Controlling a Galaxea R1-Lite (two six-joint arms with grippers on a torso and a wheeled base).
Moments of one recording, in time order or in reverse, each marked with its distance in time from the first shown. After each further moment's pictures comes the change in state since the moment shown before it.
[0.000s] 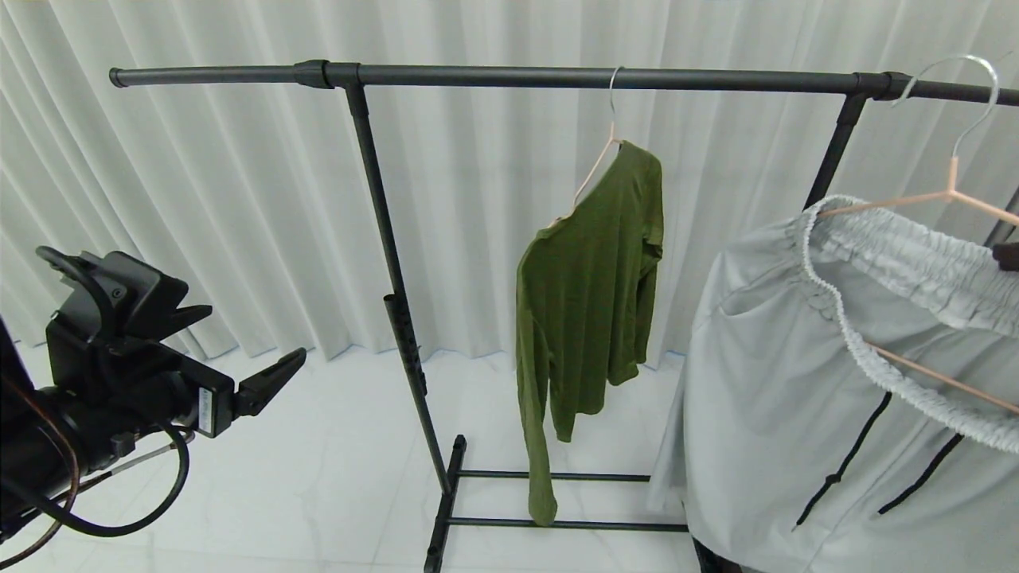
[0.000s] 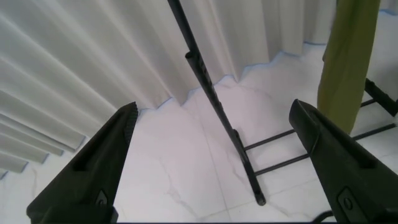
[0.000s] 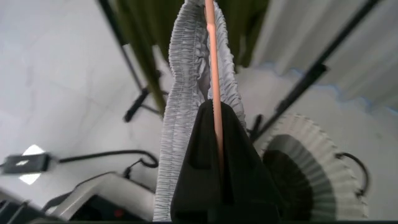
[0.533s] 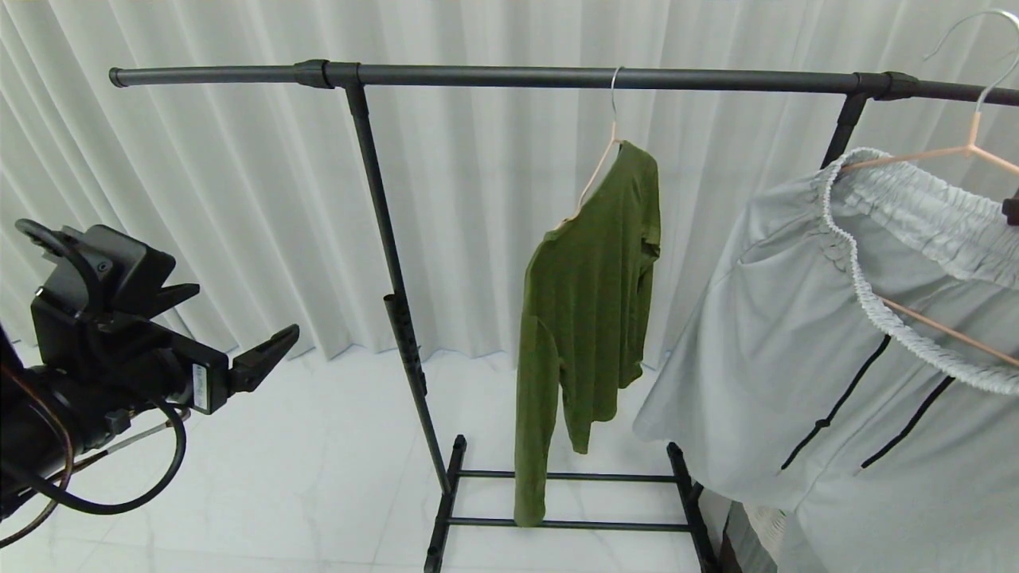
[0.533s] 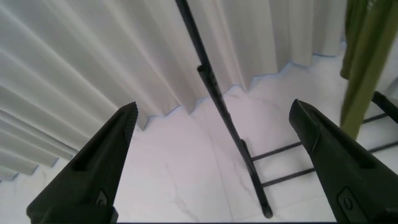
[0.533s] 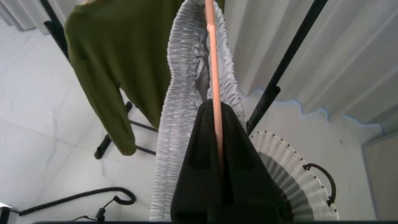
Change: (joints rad) left arm -0.011 -0.004 -0.047 0.000 0.042 -0.011; right arm -0.073 0.026 0.006 -0.120 -0.002 -0.003
